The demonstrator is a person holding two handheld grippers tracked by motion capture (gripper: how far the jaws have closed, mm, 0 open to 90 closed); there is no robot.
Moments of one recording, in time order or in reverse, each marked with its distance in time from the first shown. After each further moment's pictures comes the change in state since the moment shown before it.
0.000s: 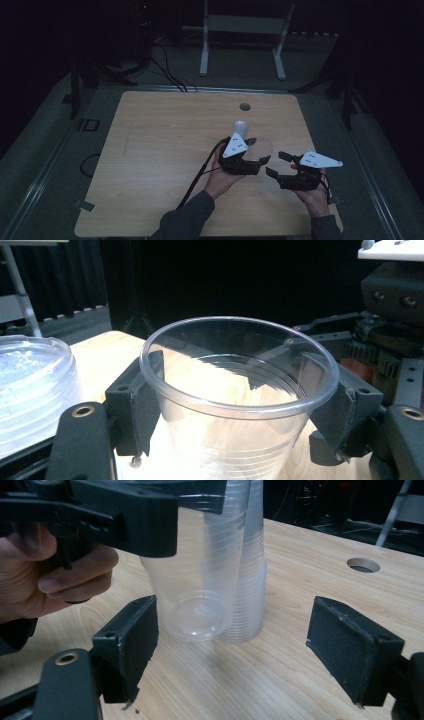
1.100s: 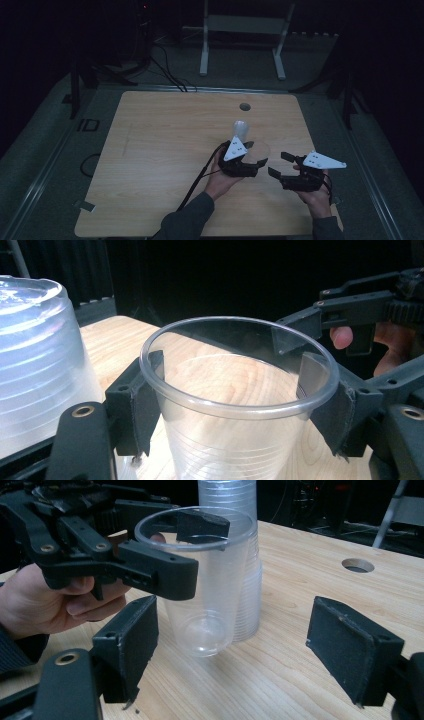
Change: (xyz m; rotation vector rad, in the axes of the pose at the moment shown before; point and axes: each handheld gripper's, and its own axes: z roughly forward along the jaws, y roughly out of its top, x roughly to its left) left arm 0.005 -0.023 0.009 0.023 0.021 0.009; right arm -0.002 -0.002 -0.006 -0.016 -0.006 0.011
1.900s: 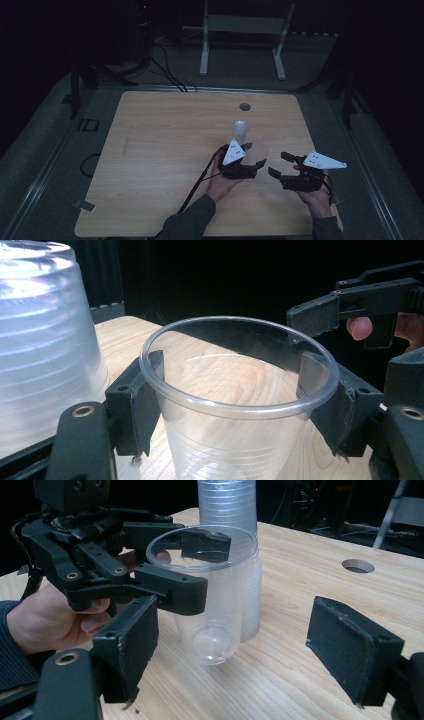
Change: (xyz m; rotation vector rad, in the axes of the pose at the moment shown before) left arm 0.000 -0.017 0.005 -0.035 0.033 -0.022; right arm 0.000 0.000 0.000 -0.005 0.001 0.006
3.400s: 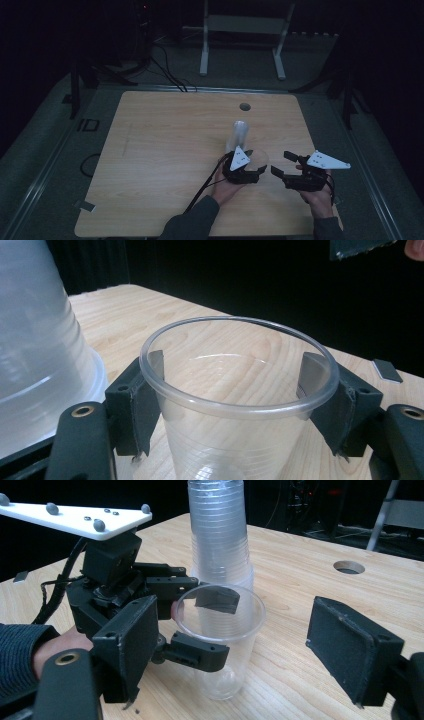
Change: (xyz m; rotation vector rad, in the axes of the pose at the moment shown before) left arm -0.003 -0.037 0.027 0.068 0.041 0.000; right arm -0.004 -0.001 -0.005 -0.021 -0.014 0.013
